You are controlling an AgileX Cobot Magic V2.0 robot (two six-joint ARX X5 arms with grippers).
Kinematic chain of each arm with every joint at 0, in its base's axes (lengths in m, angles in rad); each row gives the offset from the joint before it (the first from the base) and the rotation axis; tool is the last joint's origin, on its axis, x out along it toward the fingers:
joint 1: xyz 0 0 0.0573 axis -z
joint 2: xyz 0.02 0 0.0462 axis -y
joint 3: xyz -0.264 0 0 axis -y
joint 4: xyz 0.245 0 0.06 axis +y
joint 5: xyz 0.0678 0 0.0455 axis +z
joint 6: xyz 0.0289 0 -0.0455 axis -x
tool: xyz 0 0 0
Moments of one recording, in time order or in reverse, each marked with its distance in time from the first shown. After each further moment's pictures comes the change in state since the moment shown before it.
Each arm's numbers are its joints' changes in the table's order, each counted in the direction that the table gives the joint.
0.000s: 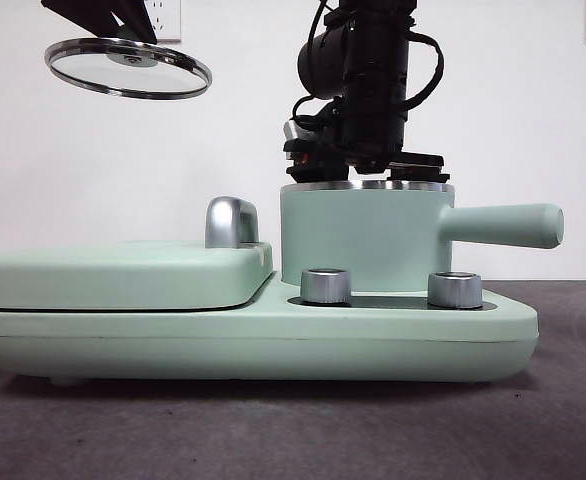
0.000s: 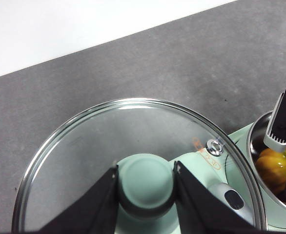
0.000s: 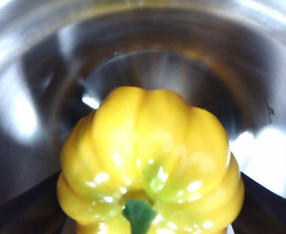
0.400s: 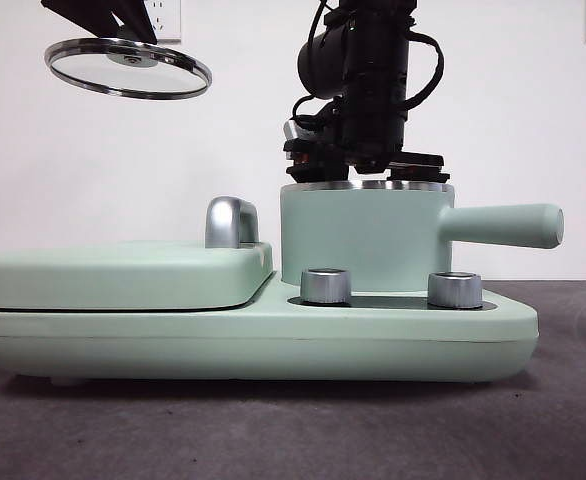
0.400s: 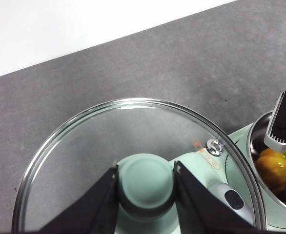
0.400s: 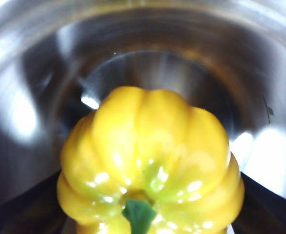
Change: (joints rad) left arm 0.000 0.000 0.000 0.000 0.000 0.000; right arm 0.000 0.000 0.000 -0.005 0.000 0.000
